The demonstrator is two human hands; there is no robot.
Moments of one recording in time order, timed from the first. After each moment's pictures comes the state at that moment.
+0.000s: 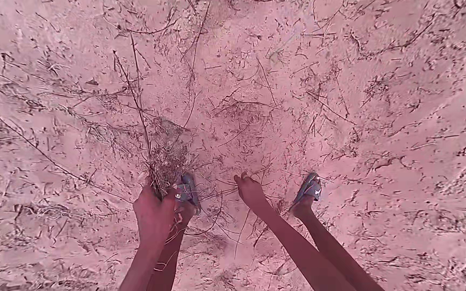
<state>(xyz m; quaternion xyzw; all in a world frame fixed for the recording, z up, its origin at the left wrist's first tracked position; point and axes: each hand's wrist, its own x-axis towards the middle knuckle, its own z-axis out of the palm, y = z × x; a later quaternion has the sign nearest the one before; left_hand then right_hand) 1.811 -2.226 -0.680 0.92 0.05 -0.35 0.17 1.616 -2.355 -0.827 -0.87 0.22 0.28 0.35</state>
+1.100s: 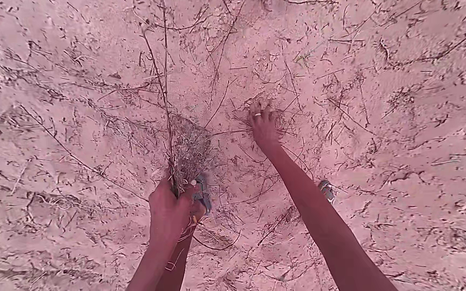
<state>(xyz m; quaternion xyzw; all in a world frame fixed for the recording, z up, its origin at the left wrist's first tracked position) 1.841 -2.222 -0.670 0.90 0.02 -0.37 0.22 1.777 -2.462 -0.915 -0.92 0.20 0.31 0.12</state>
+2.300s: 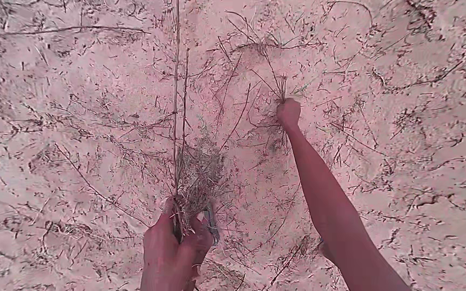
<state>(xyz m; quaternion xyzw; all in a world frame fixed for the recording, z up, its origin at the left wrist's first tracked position) 1.851 -2.247 -0.631 0.92 -0.08 -0.31 0.22 1.860 -2.583 -0.889 -0.74 0.56 0.17 0.34</state>
